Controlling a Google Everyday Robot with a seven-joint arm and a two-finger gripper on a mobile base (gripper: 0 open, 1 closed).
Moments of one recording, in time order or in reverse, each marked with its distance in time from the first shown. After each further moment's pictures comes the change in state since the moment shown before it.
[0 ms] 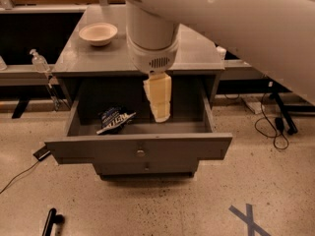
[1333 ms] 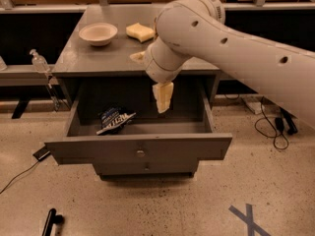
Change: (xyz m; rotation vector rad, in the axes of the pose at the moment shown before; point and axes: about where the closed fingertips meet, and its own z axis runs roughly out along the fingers) arm 0.020 -0.074 0.123 0.217 -0.222 -0.224
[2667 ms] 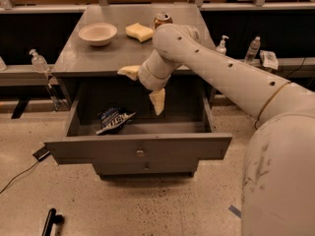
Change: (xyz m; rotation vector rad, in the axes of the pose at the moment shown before) arm 0.020 -0.001 0.127 -0.107 -0.204 -0.291
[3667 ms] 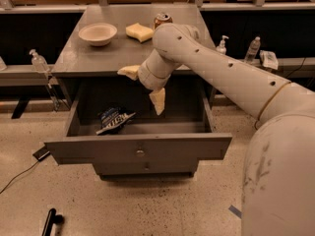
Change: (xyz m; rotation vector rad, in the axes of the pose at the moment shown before) arm 0.000 0.000 0.000 0.000 0.000 0.000
